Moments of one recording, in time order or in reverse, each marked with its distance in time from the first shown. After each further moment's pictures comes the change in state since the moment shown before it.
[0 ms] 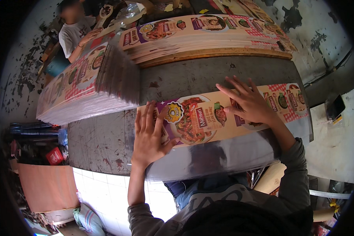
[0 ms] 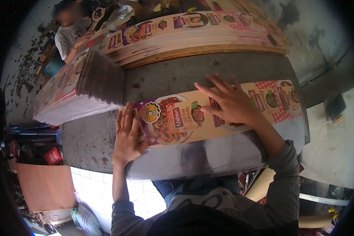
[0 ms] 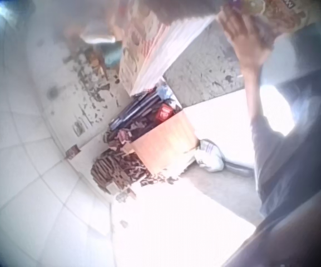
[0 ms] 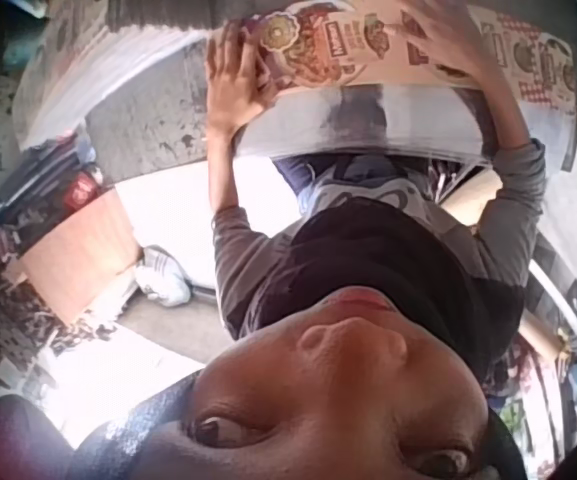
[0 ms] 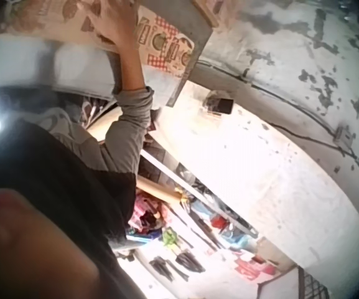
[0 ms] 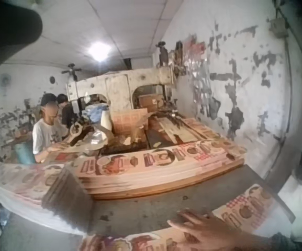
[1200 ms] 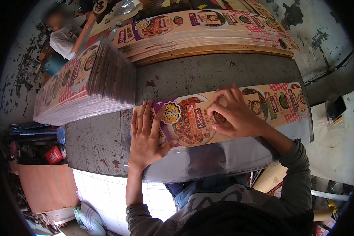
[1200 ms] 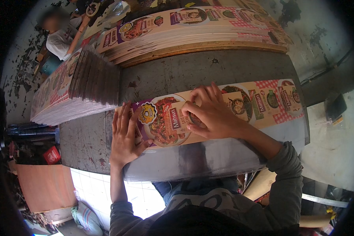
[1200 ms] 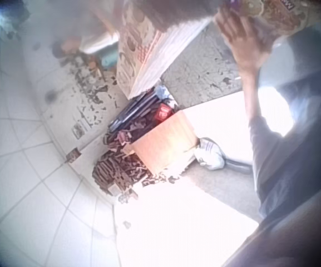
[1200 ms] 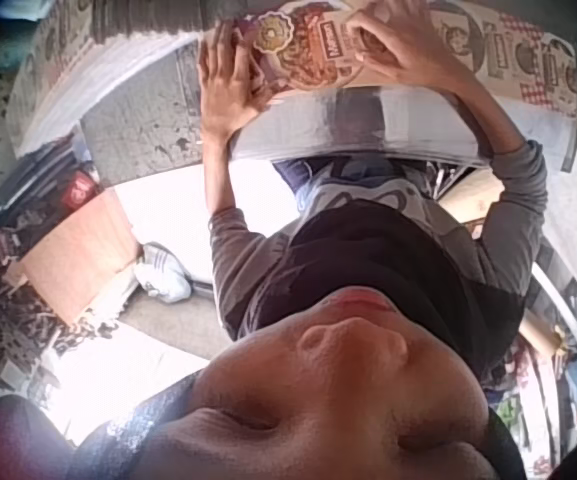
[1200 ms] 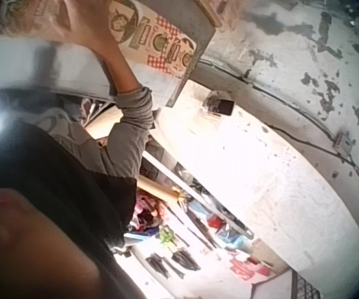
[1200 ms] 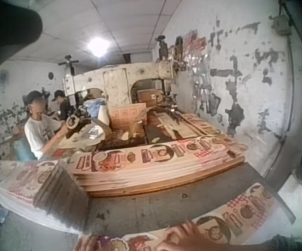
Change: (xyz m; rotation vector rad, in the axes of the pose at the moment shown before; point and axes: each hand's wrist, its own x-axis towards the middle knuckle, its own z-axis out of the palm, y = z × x) left_hand 0.000 -0.001 -0.001 0.051 -0.025 0.003; right_hand 0.007 -0.032 0.000 0.434 0.059 -0.204
